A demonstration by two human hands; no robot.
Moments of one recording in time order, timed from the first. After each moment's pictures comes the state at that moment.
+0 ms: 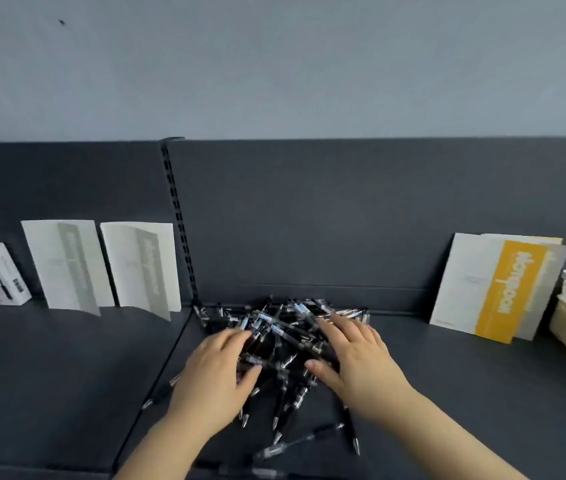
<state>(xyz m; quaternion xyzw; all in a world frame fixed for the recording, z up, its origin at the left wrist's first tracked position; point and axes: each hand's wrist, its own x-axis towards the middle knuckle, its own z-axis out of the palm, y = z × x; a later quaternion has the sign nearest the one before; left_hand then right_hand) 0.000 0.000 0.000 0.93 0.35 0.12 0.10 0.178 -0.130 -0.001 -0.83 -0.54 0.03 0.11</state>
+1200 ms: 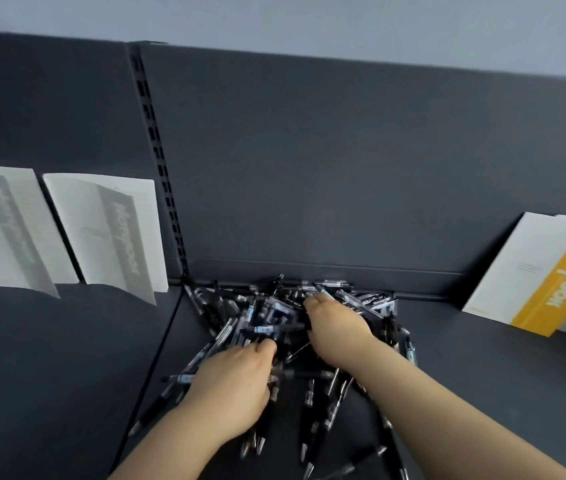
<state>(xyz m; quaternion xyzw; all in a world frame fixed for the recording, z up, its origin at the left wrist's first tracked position) 0.034 0.064 -0.034 0.97 0.24 -0.01 0.09 0.203 0.005 -0.038 -0.86 -0.51 0.09 0.03</state>
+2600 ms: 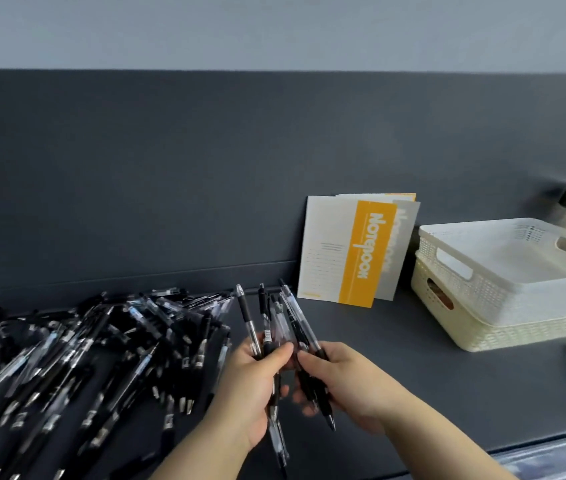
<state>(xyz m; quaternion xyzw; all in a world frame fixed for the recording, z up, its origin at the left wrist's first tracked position) 0.233 -0.164 -0.026 0.51 0.35 0.18 0.76 0.322 -0.264 -0.025 -0.66 -0.24 0.47 0.54</state>
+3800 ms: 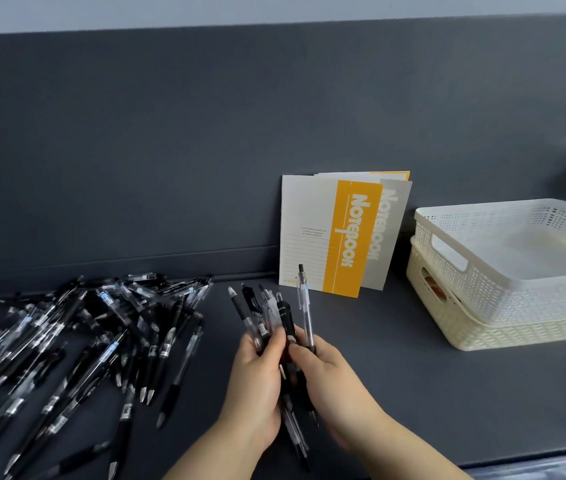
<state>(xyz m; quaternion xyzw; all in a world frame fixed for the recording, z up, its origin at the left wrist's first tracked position) 0.284 -0.212 -0.048 0.42 0.39 0.25 0.79 0.341 -0.281 -0.049 -0.65 -0.23 0.40 0.61</state>
